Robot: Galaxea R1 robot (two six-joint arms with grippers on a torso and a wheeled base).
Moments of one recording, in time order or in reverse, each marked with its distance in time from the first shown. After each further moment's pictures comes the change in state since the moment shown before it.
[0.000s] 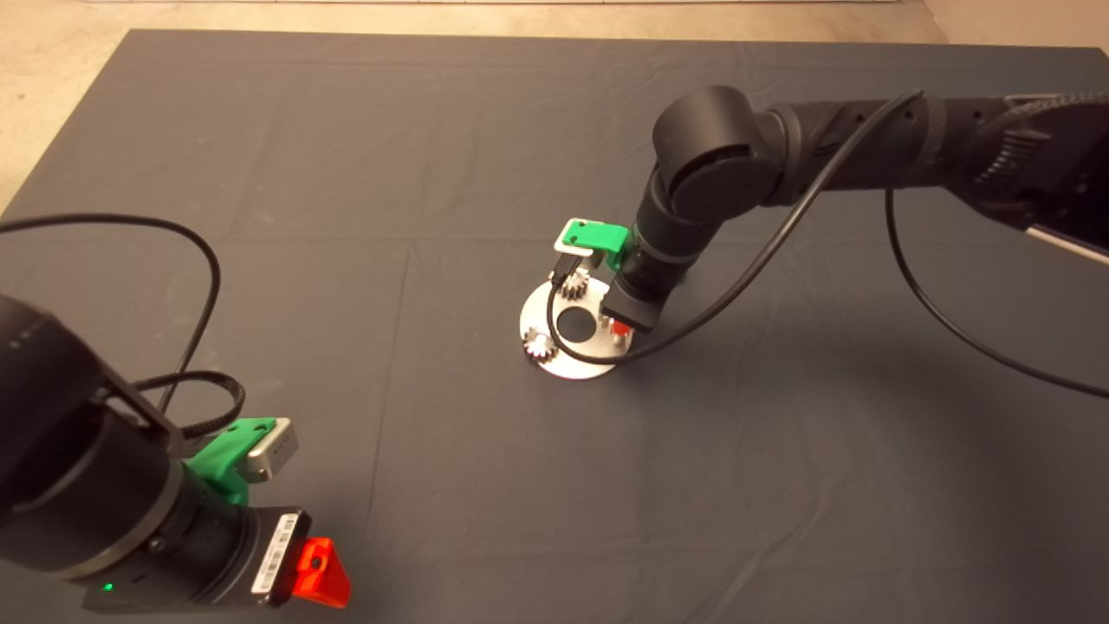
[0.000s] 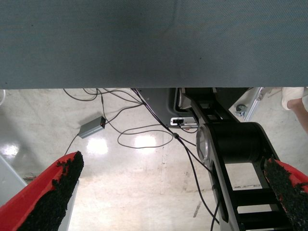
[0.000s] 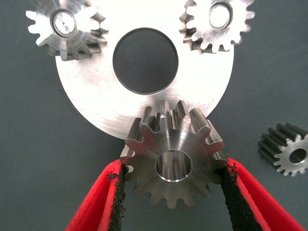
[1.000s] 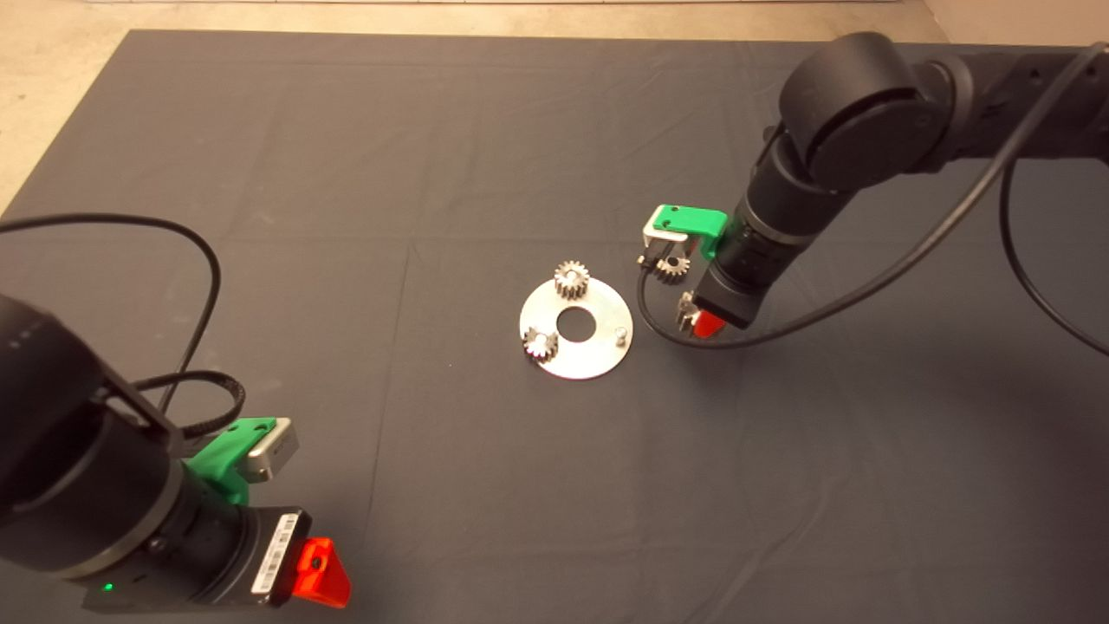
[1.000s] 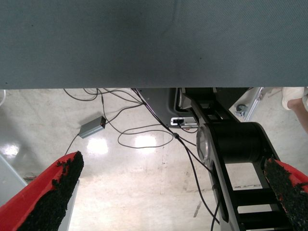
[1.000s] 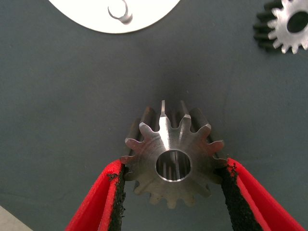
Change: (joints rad) left arm 0.000 0.000 0.000 0.000 0.000 0.002; right arm 0.056 -0.245 0.168 0.162 0.000 0.037
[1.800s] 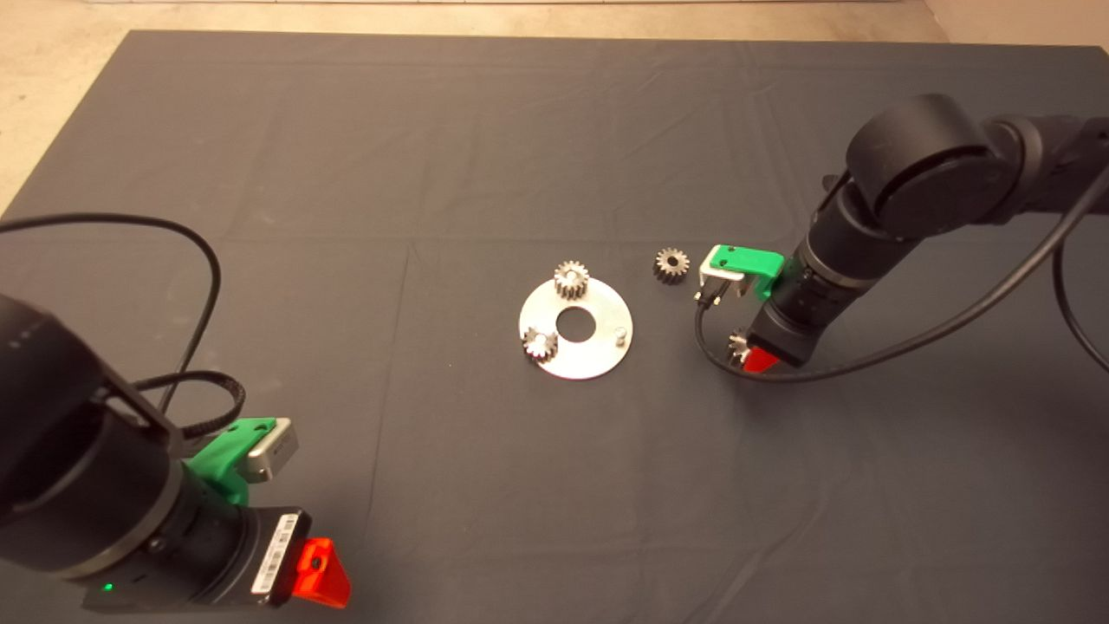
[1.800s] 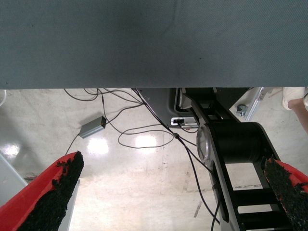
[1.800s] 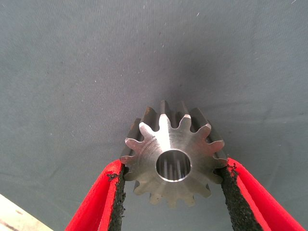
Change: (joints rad) left arm 0.000 0.000 0.000 0.000 0.001 -0.001; right arm -0.092 -0.127 0.057 -0.013 -0.001 0.001
